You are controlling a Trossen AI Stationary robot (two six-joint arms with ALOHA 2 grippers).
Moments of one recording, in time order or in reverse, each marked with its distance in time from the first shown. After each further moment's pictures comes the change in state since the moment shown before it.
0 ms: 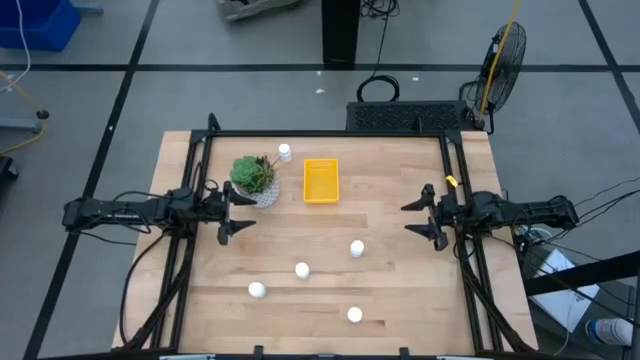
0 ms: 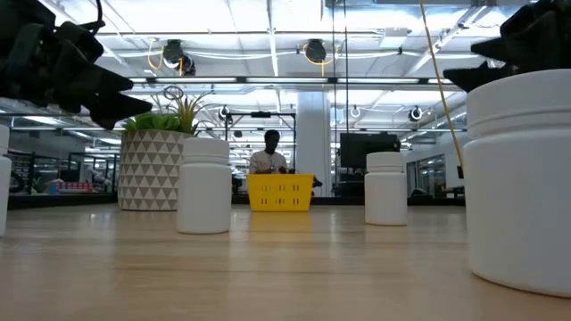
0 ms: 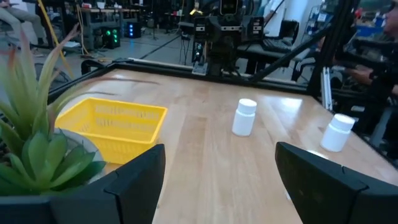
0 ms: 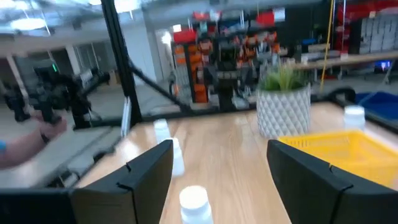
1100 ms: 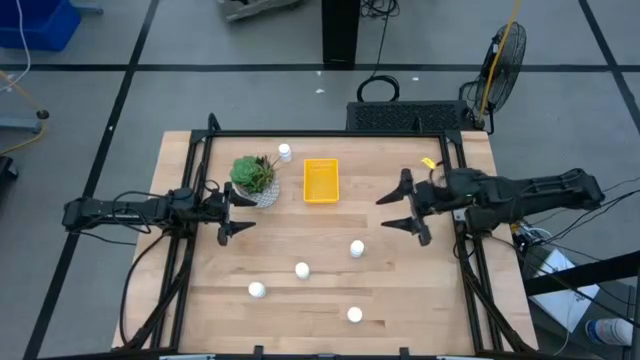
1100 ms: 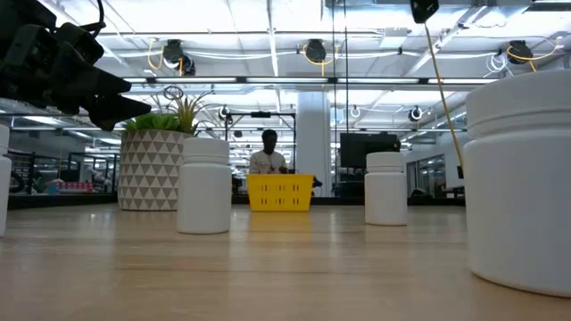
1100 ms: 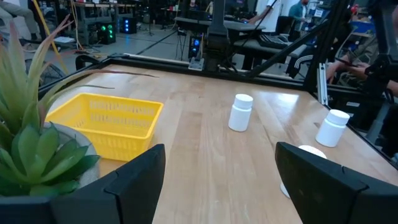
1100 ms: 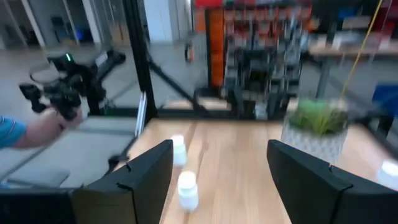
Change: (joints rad) left arm 0.000 0.000 0.000 -0.024 0.017 0.000; right arm -0.012 0.819 0.685 -0.114 -0.114 -0.075
